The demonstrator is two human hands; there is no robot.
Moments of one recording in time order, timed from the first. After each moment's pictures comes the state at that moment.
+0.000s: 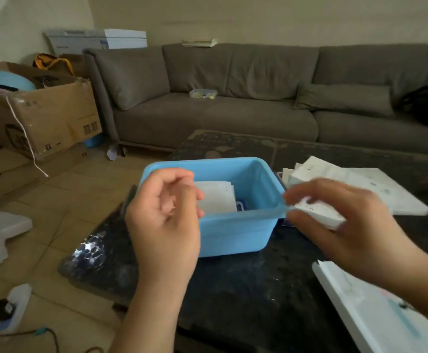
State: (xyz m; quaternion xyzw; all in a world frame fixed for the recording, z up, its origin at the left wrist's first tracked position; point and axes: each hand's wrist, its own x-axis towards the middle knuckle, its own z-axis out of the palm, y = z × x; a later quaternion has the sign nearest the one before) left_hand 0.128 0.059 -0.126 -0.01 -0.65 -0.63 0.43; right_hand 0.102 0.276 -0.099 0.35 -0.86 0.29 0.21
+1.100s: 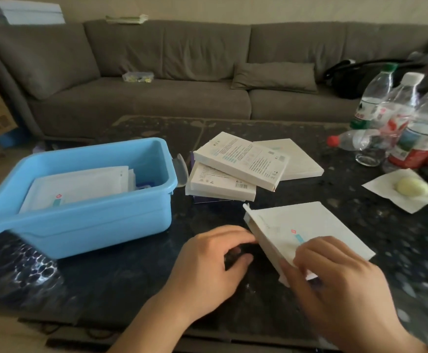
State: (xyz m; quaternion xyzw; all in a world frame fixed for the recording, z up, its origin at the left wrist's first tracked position) left_hand 0.128 0.209 -0.203 -0.29 -0.86 -0.40 0.09; right_hand 0.178 0.413 -0.194 0.14 -0.92 0.14 0.34
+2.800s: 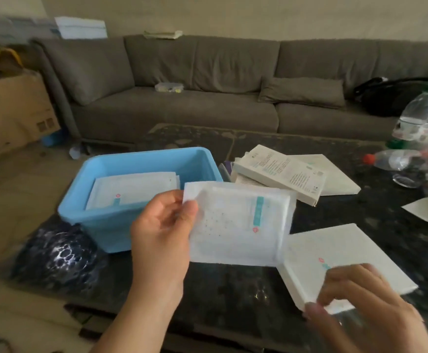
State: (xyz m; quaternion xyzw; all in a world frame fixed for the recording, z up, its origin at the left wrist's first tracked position) left_hand 0.137 0.137 -0.160 0.05 -0.63 -0.74 0.23; right_hand 0.201 0.375 -0.178 0.14 -0.93 0.29 0.18
